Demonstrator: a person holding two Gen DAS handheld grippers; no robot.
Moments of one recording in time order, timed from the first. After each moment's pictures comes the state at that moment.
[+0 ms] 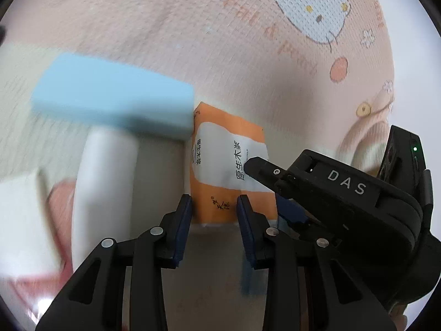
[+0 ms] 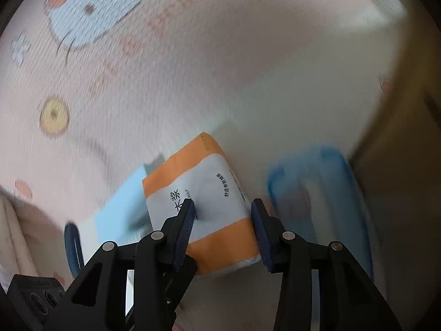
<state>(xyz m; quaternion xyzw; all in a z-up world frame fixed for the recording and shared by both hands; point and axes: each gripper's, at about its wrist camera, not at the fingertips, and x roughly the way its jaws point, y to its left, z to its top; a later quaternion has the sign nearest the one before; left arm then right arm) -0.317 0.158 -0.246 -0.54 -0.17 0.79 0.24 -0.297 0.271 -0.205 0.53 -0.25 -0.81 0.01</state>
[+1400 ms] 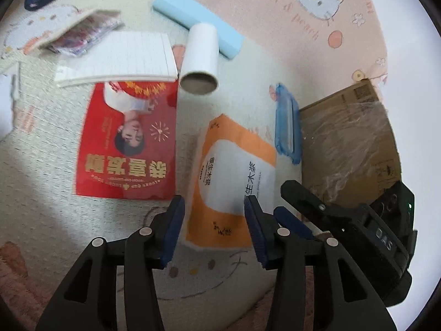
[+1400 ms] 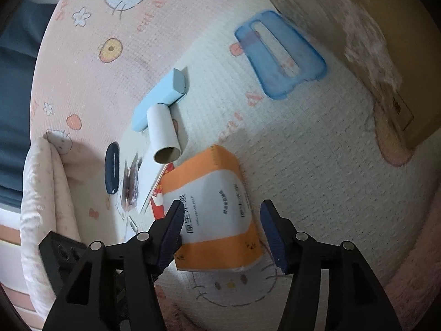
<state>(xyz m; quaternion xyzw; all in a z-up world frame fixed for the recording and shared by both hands) -0.169 0.032 -0.240 -0.60 -0.18 0.74 0.23 -0.097 0.285 -0.226 0.54 -0.34 -0.76 0.10</state>
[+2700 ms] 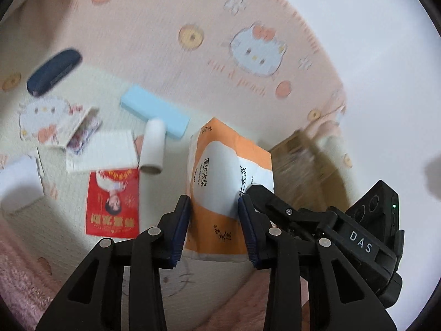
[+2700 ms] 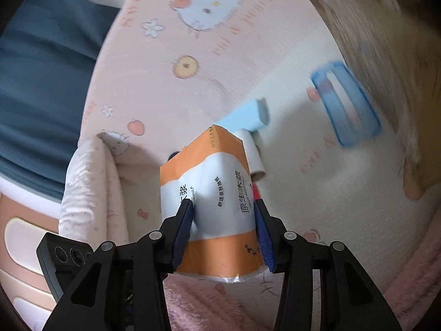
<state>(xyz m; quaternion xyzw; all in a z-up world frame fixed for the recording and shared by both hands) -0.156 0.028 -0.088 -0.47 -0.21 0.82 0.25 -0.110 0.259 -0.096 0.47 -0.34 -0.79 0.19</state>
